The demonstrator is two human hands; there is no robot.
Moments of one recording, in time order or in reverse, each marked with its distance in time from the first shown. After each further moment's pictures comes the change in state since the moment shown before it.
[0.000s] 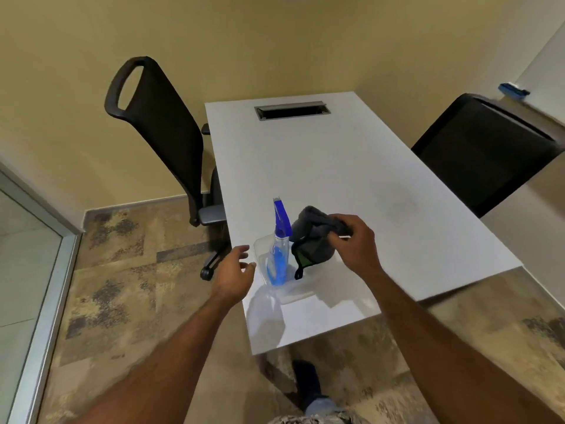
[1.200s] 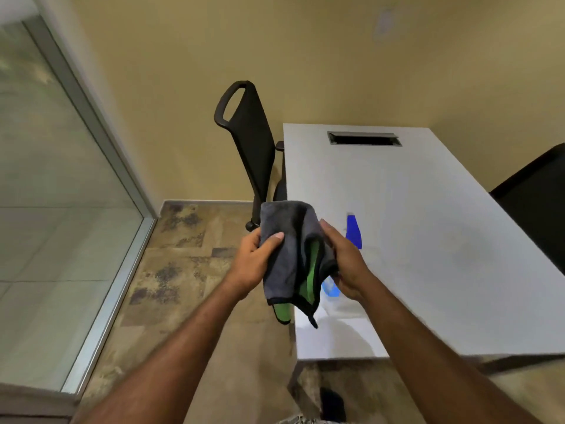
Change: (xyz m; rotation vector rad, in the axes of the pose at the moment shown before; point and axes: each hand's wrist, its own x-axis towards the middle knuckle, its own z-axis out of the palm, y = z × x) left_hand -0.063 0.021 -0.129 -0.708 -0.010 0.177; right_hand -0.055 -0.134 0.097 0.652 -0.569 0.409
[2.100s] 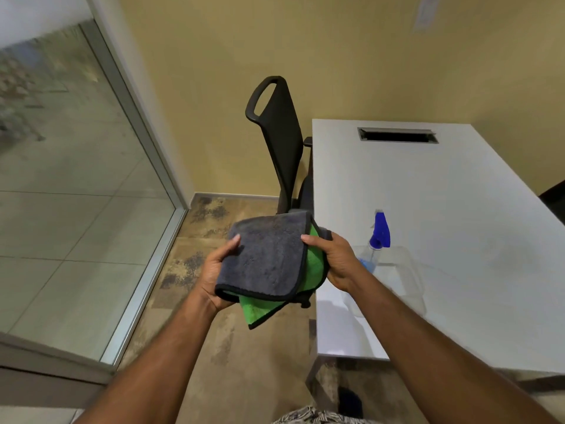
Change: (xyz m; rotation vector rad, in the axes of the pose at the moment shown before) left_hand -0.045 -0.008 -0.081 -0.771 0.100 -0.387; right_hand 0.036 0.038 0.033 0.122 -0.092 0.115
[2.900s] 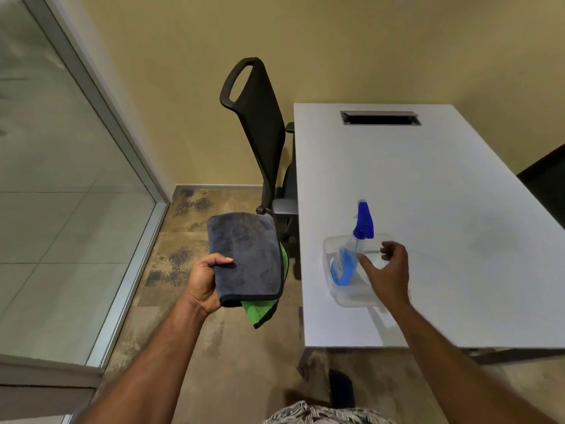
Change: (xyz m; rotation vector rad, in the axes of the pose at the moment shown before) left_hand 0.024 -0.017 -0.008 0.051 0.081 -0.017; right_hand -0.017 0.037 -0.141 -0.734 0.686 -0.443
